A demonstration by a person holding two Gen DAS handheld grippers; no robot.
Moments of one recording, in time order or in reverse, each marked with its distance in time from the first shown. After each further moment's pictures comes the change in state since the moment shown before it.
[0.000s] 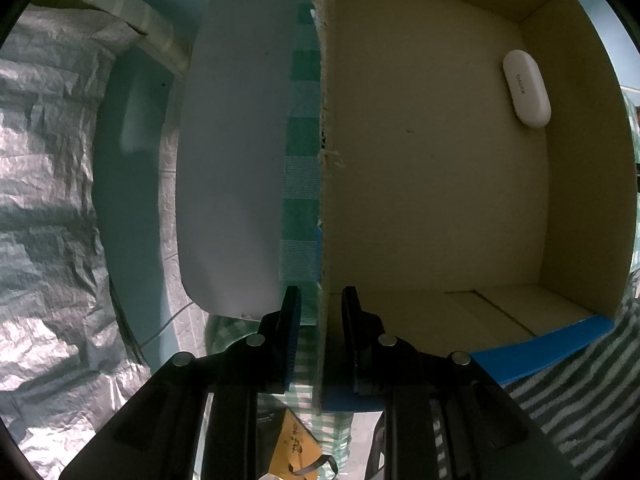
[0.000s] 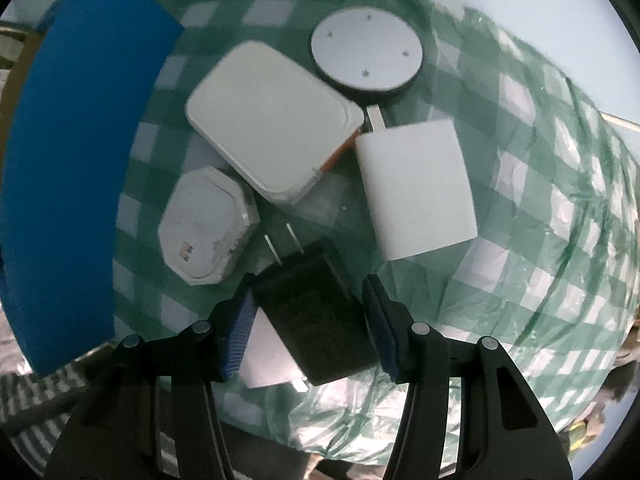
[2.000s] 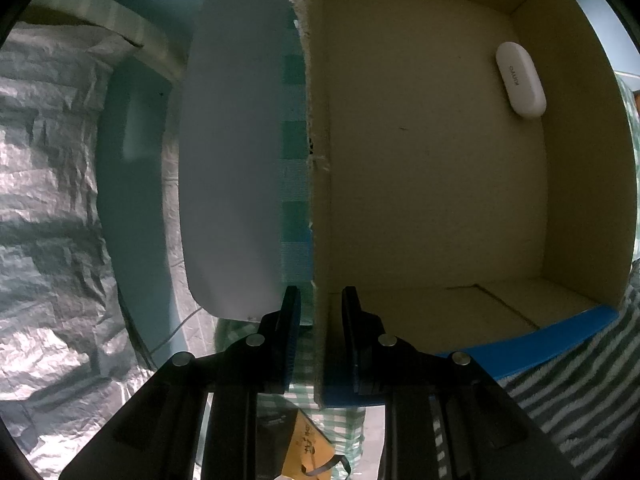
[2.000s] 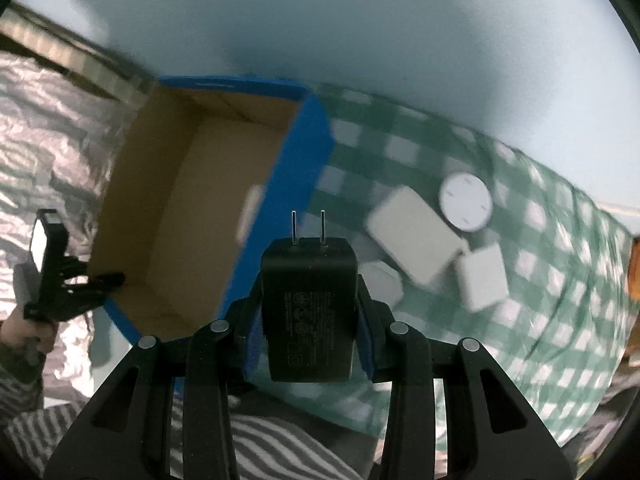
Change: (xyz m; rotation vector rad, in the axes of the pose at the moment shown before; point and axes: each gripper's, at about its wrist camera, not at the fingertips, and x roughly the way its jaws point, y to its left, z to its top) left arm -0.007 -0.005 0.002 0.029 -0.008 0.021; right arm -0.144 0.111 0.016 -0.080 -0.197 0.128
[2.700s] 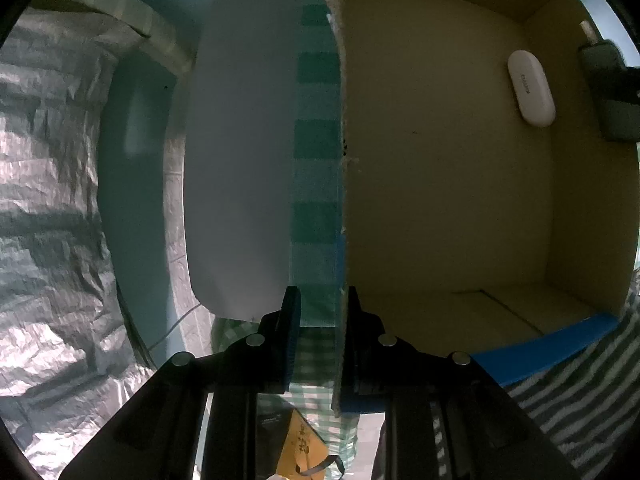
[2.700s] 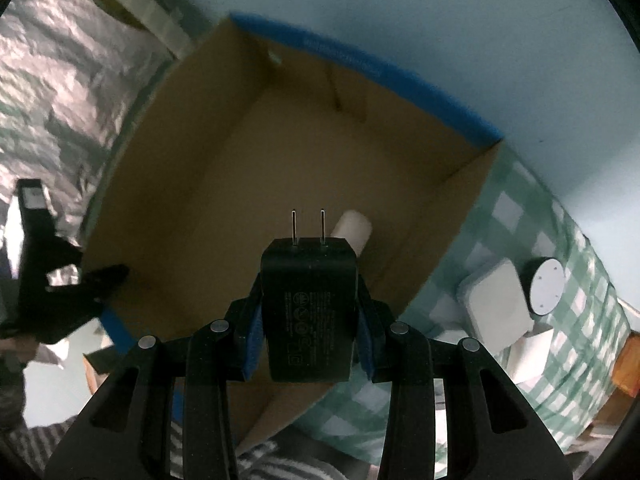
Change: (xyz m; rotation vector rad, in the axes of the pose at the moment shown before) left arm 0.001 0.006 0.001 -0.028 0.006 -0.009; right arm 0.094 0.093 0.043 -0.212 0.136 -0.034
